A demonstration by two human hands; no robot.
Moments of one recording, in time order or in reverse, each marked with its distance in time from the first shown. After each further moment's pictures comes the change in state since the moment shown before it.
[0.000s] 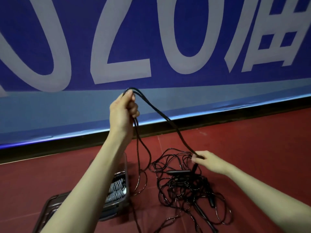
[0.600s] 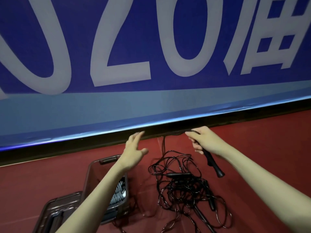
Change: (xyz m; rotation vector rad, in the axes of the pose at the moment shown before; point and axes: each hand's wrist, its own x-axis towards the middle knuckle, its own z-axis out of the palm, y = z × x) left_hand -0.019 -0.105 -0.075 1.022 -0.351 -0.236; right_hand -0.014 -0.097 -0.052 0.483 0.136 -0.141
